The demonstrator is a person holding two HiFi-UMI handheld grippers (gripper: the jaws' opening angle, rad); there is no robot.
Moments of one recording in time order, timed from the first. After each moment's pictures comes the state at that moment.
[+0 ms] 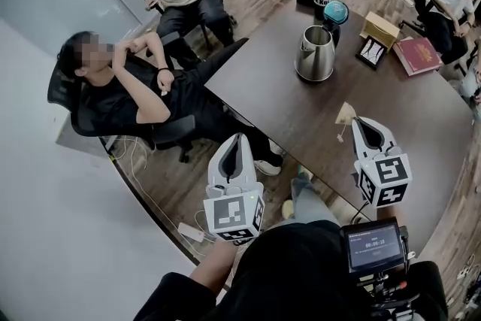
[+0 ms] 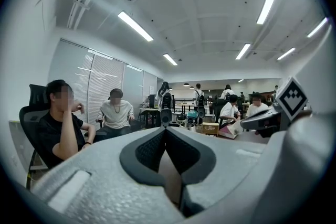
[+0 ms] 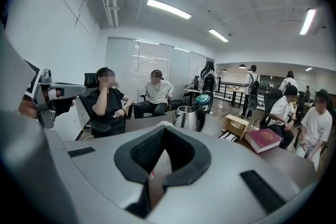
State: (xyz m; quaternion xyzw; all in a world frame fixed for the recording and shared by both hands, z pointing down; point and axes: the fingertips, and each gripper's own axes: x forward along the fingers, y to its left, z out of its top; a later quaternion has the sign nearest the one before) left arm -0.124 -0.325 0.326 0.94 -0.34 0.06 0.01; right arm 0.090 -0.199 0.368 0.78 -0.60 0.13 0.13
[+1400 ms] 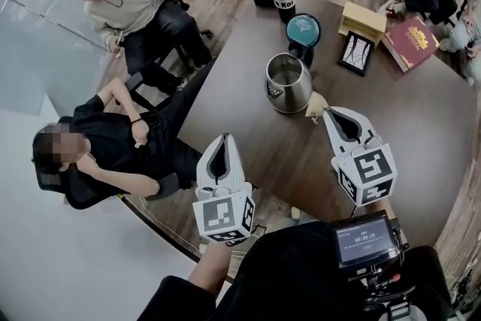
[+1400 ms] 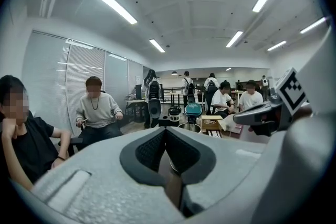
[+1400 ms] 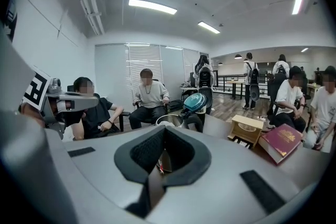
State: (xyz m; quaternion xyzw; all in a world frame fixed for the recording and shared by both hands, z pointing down) left arm 0.074 -0.449 0.356 0.95 -0.28 0.13 0.00; right arm 0.234 -0.327 0.392 0.78 -0.60 0.16 0.08
